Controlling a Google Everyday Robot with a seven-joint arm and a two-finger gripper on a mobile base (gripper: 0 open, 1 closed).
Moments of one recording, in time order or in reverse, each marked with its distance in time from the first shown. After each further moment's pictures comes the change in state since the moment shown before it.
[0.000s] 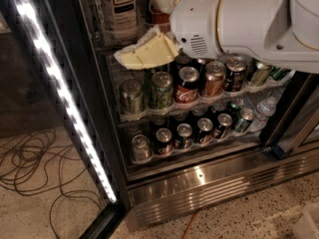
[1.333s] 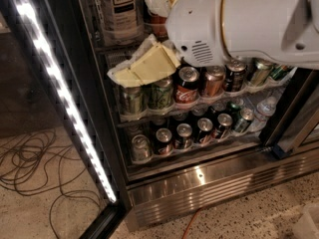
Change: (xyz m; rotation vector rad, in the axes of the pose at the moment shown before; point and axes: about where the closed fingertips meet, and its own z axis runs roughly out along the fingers) arm -0.012 0.039 -0.017 -0.073 0.064 -0.026
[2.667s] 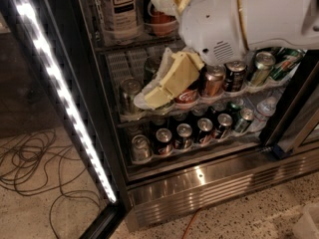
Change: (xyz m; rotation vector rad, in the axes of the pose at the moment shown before) arm 0.016 0.011 -0.010 -0.201 0.009 -0.110
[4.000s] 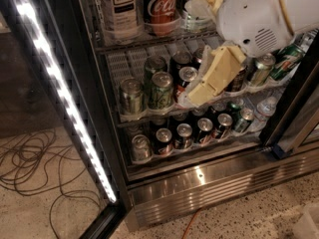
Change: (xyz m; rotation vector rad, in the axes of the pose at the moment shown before) arm 0.044 -0.011 -0.046 -0.030 0.204 0.049
